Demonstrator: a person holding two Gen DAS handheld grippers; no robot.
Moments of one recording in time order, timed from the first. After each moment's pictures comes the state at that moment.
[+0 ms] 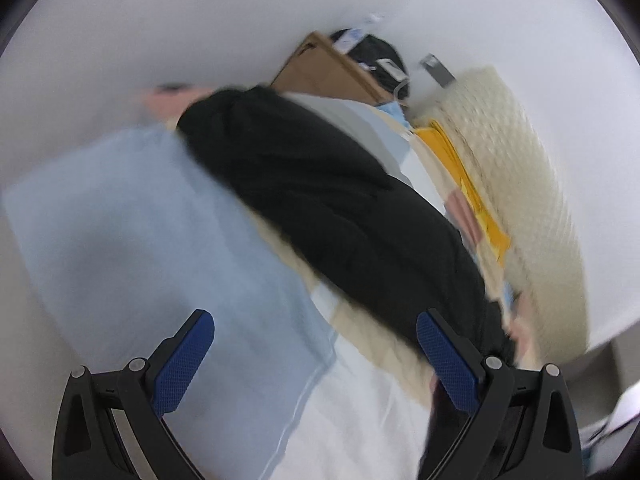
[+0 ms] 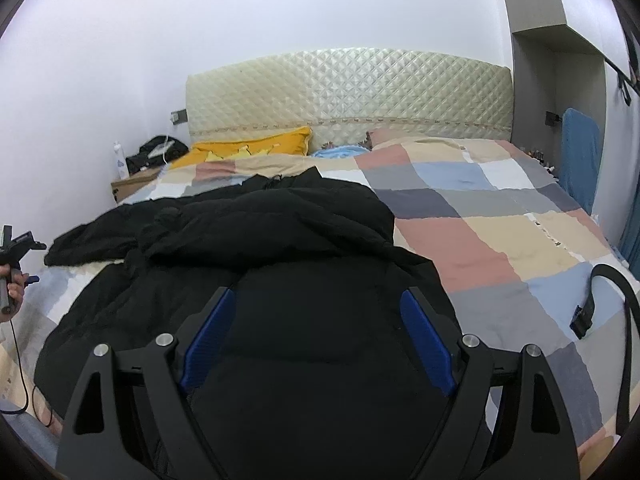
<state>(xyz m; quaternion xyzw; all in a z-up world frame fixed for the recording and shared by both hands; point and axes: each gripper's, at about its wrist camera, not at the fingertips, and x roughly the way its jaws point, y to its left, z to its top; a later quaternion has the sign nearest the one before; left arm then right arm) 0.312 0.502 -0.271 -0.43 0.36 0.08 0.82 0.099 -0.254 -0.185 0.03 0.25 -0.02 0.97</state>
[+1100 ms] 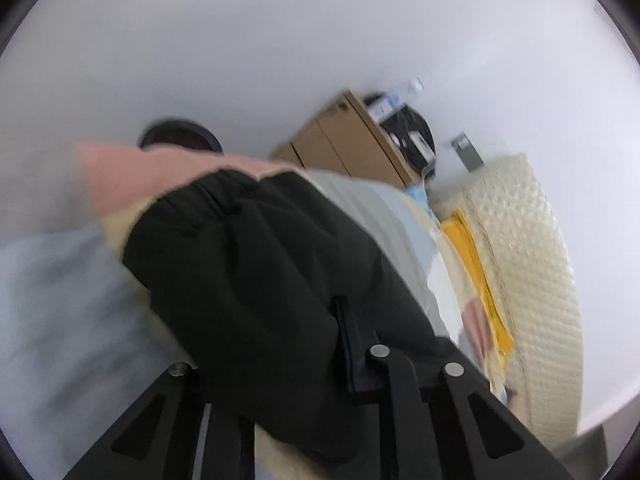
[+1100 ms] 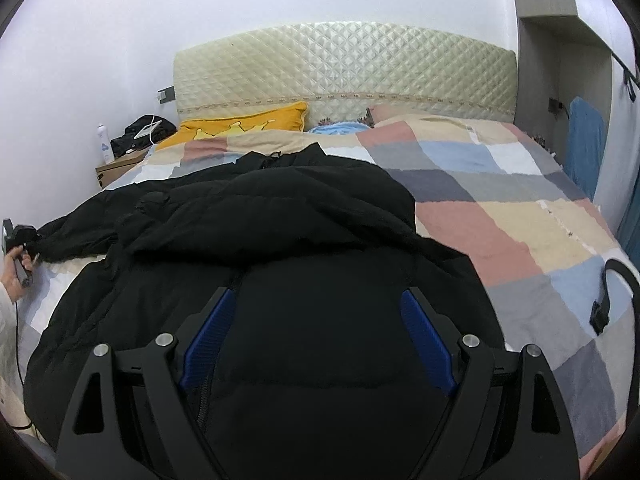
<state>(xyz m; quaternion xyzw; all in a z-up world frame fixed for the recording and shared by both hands) 0.400 0.562 -0.290 -0.47 0.24 0.16 0.83 0.154 -0.223 -0.200 0.03 0.29 -0.03 0.96</state>
